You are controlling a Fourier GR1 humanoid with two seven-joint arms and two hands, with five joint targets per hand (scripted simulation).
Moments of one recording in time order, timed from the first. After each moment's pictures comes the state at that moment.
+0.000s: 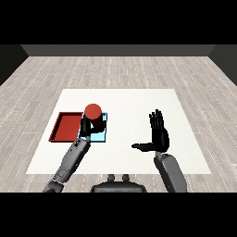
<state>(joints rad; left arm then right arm) -0.40 0.18 -0.30 -1.30 0.29 0.56 -0.34 -0.09 -0.16 0.28 -1.88 -0.28 -0.29 -0.19</state>
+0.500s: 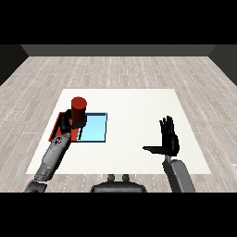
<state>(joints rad) -0.39 0.42 -0.18 -1.20 0.22 0.53 -0.22 0.05 -0.22 0.16 -1.84 -0.36 -0.19 -0.25</state>
